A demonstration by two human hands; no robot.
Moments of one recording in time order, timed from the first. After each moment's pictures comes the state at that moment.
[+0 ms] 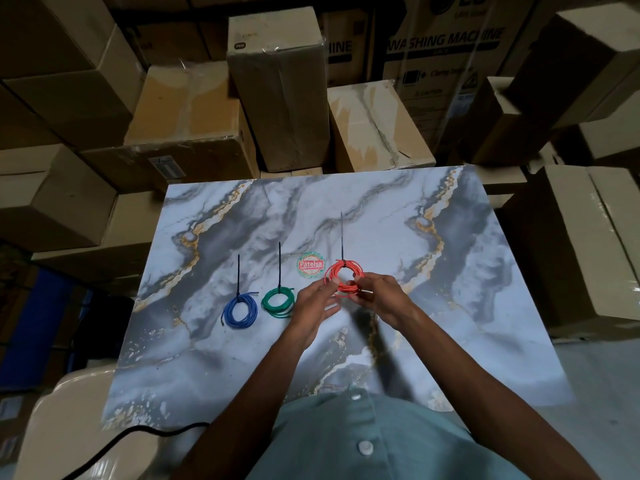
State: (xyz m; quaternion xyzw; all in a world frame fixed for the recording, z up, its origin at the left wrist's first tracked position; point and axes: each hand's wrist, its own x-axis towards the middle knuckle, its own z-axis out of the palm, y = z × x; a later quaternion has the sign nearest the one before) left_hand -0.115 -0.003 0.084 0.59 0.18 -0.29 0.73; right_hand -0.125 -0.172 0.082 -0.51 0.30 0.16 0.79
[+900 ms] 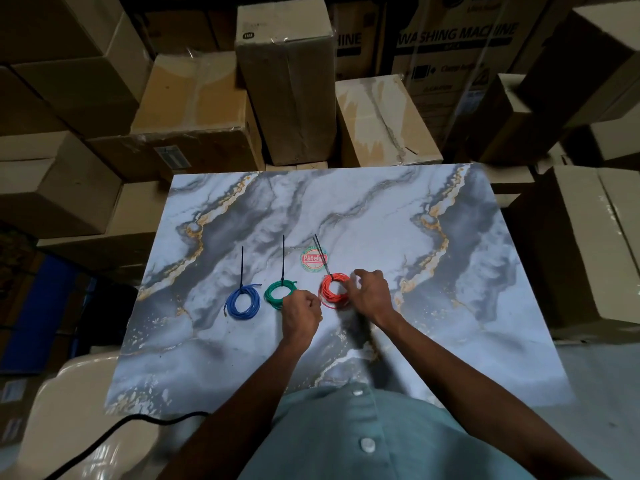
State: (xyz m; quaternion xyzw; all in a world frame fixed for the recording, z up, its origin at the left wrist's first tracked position) left_hand -0.126 0.016 0.051 0.89 0.14 -0.13 0.41; right_hand -0.119 -0.142 0.052 -0.89 0.22 0.11 0.38
